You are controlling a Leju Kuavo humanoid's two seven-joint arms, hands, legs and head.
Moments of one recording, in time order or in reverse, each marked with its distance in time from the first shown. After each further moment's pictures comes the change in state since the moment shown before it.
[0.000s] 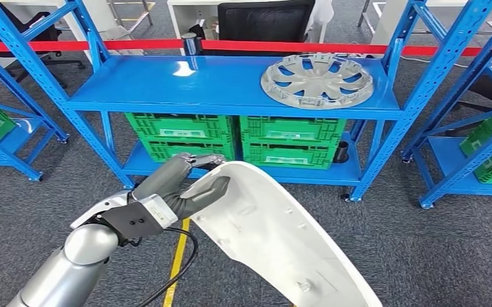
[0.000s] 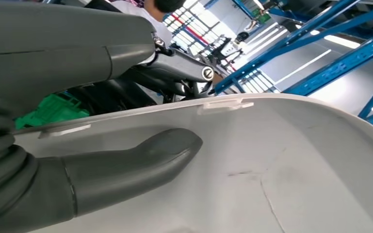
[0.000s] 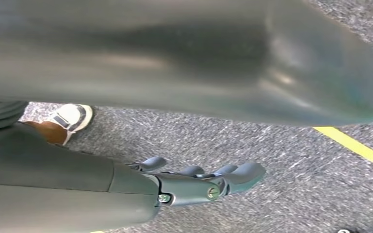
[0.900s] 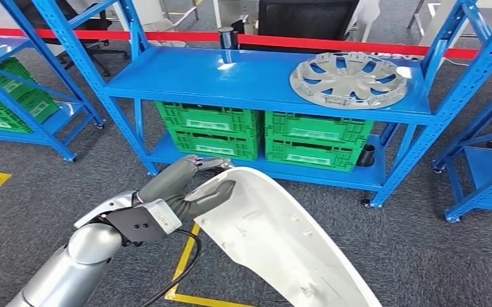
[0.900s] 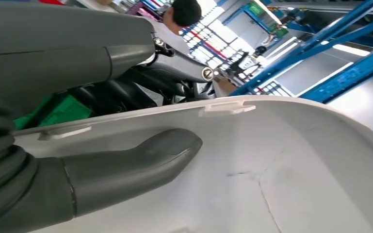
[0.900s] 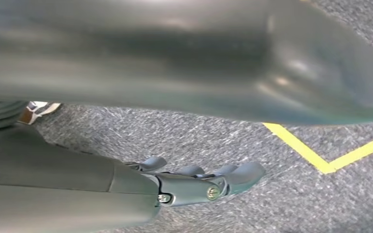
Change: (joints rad) left arm -0.016 0.002 -0.024 0.022 -0.002 -0.015 -0.031; right arm -0.020 0.017 0.000 -0.006 0.008 0.007 -0.027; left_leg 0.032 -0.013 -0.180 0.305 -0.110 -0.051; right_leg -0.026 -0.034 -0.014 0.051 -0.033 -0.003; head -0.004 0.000
